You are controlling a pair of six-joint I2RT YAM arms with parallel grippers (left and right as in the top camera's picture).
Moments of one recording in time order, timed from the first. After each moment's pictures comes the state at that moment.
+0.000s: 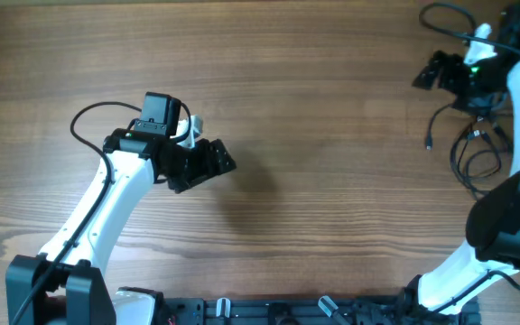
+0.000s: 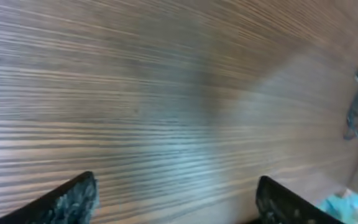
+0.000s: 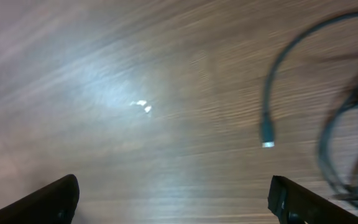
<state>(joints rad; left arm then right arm) -0.18 1.48 0.98 -0.82 0.46 -0.47 -0.24 1.90 1.77 -1.23 -0.30 0.12</state>
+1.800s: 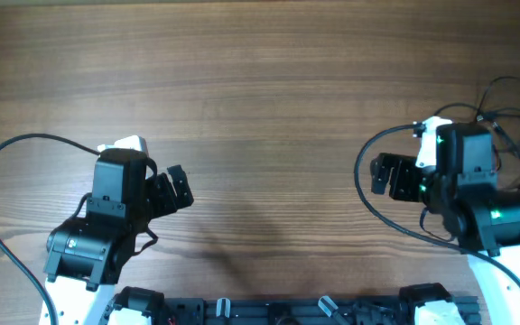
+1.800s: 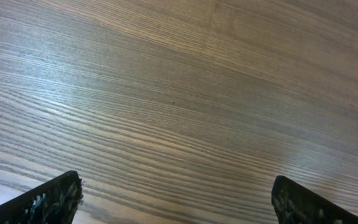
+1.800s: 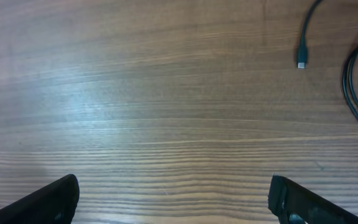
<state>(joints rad) -0.22 0.86 0.90 -1.00 -0.08 -0.47 0.12 0.97 0.98 -1.01 -0.06 0.24</state>
